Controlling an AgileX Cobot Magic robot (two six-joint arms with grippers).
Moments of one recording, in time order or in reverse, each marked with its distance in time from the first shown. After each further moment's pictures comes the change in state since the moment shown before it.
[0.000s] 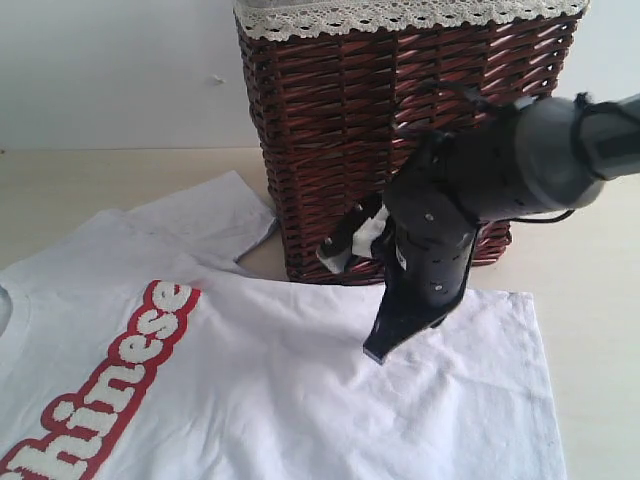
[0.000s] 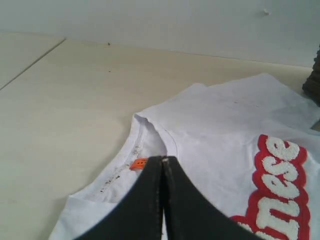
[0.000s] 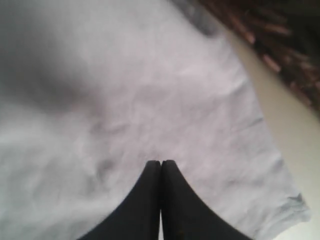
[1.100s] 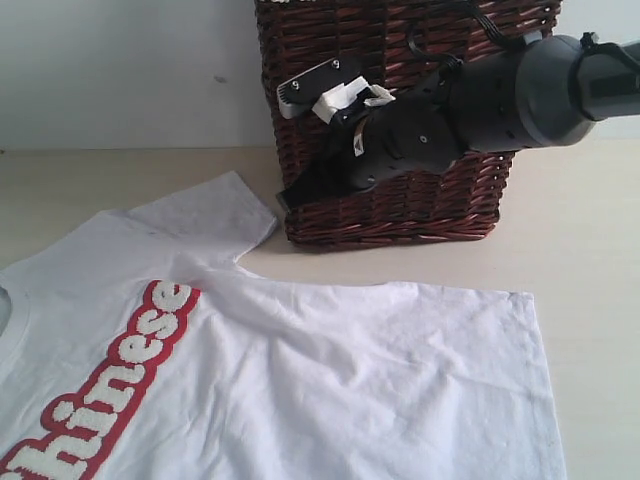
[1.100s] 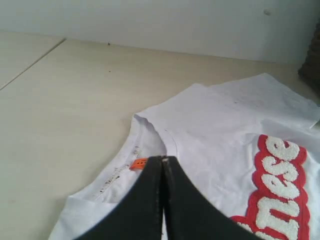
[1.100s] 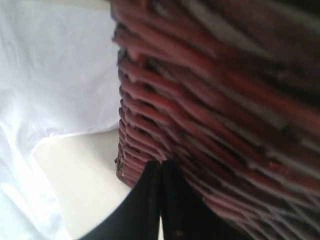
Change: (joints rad) left arm 0.000 0.000 0.000 0.000 0.000 0.000; right arm -0.083 0.059 -0.205 0.104 -0.538 0.056
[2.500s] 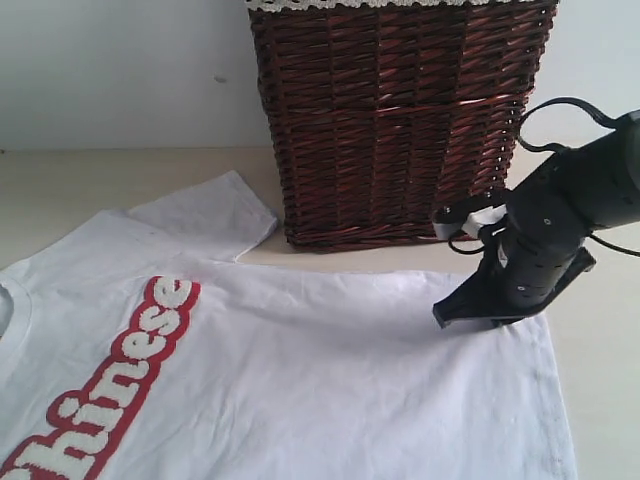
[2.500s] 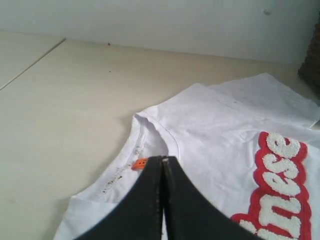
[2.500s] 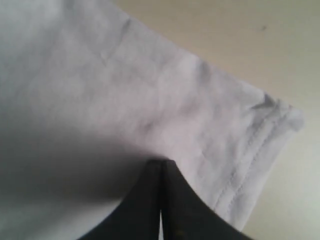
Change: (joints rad) left arm 0.000 0.000 0.000 0.000 0.000 0.000; right arm -0.210 -0.038 0.377 -0.126 0.296 0.234
